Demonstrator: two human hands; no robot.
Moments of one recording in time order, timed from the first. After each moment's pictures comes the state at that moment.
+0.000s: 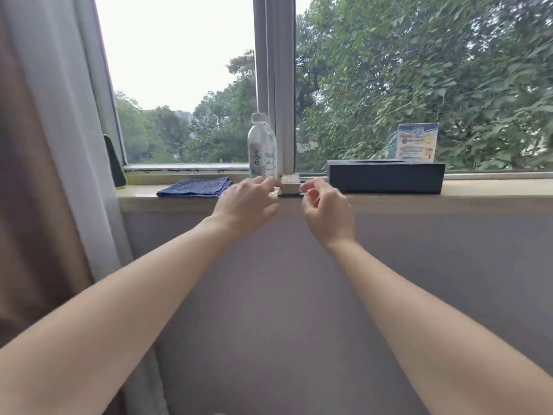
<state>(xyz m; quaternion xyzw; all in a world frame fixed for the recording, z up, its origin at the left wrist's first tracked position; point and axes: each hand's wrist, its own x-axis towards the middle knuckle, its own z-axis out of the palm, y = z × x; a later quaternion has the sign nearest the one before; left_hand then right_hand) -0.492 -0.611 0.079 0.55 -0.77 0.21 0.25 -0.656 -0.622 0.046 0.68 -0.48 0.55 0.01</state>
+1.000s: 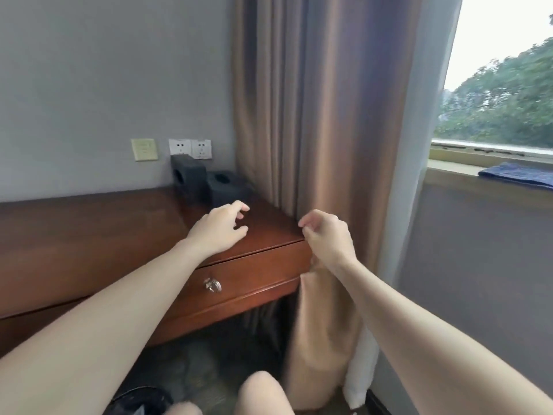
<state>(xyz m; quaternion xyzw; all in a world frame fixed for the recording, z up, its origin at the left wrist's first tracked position) -0.107 -0.267 -0.028 0.89 -0.36 0.11 0.25 -0.238 -0.451 -0.039 0.88 -0.20 0.33 -0.29</state>
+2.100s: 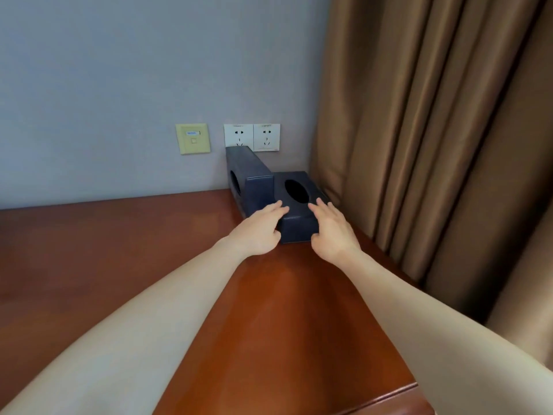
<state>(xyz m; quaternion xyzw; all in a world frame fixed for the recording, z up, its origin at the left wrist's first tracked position) 0.195 -0.298 -0.047 0.91 -0.35 0.01 0.20 0.126 -0.460 -0.052 0.97 -0.08 0.15 -0.17</state>
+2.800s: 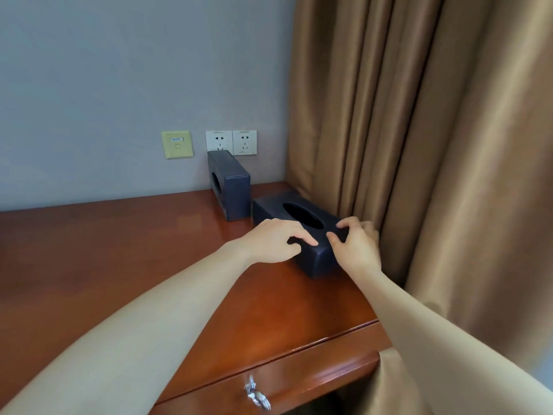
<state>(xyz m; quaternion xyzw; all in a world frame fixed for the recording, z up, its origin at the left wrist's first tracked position) 0.094 -0.325 -0.022 0.84 -0.50 -0.02 0.22 0.011 -0.496 -0.055 0.89 -0.26 0.28 -0.26</state>
